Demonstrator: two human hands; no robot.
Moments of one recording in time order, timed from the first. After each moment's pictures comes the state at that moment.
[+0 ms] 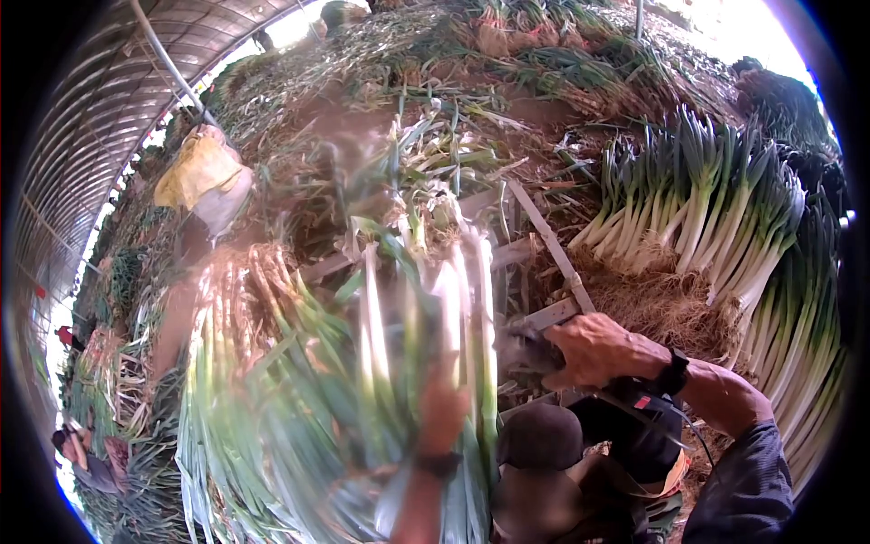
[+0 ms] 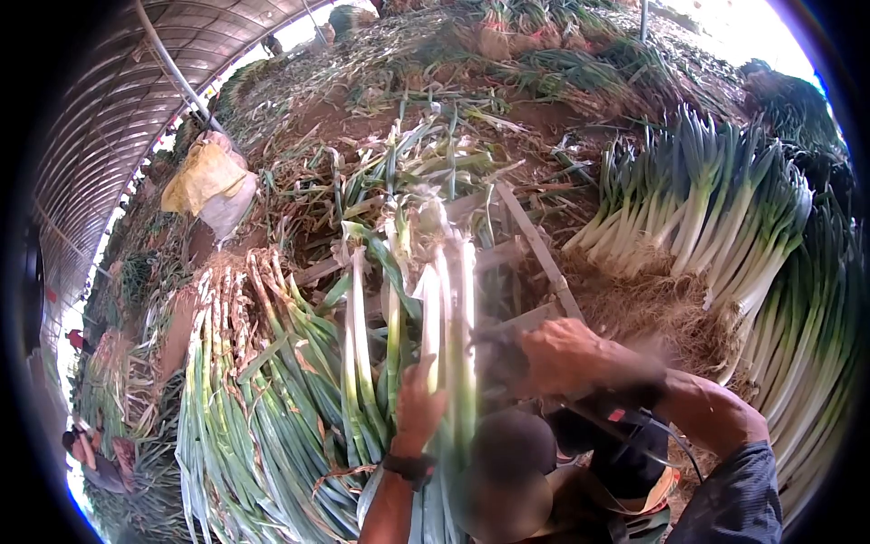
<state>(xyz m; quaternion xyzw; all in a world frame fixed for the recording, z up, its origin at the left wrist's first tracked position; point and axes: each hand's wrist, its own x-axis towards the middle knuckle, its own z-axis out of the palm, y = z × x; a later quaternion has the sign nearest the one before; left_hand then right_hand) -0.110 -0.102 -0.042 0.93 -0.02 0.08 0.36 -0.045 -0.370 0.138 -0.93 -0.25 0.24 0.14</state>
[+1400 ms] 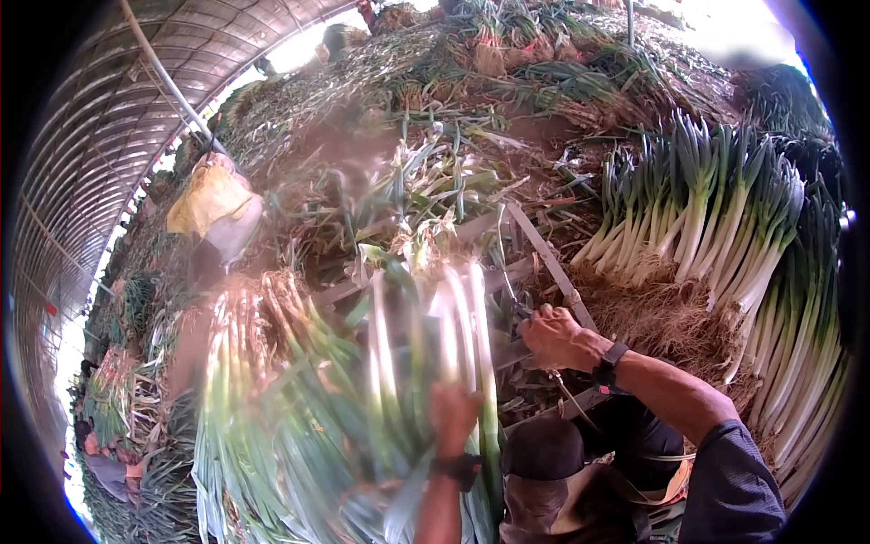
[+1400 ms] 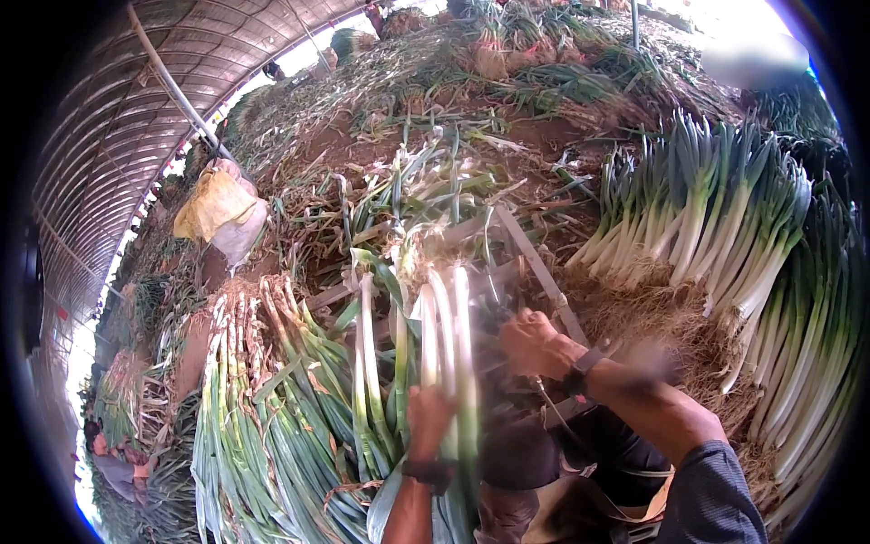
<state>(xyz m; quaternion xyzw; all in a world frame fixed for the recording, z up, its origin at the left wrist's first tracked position) -0.093 -0.123 -0.038 0.96 0.09 -0.01 0.27 0.012 -0.366 -0.002 -0.94 -0.35 0.01 0.00</state>
